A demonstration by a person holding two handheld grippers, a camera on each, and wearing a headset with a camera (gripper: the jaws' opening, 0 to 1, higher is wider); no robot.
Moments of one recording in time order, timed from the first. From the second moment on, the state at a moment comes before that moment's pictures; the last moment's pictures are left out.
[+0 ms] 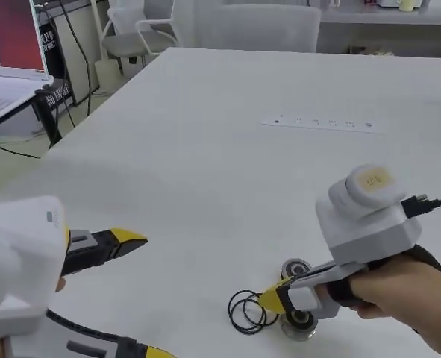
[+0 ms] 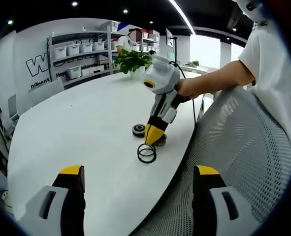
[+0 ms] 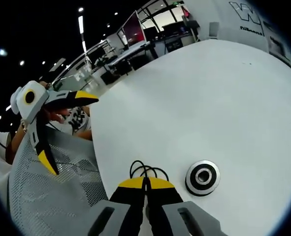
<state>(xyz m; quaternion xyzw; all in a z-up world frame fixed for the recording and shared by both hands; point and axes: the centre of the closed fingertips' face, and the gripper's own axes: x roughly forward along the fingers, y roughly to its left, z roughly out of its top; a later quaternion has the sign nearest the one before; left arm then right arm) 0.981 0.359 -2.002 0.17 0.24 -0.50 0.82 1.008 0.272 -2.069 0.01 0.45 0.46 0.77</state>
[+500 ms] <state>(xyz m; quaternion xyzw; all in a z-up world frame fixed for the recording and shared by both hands) 0.981 0.360 -2.004 0.17 0.24 -0.50 0.82 1.009 0.263 -2.074 0.00 0.47 0.44 0.76</state>
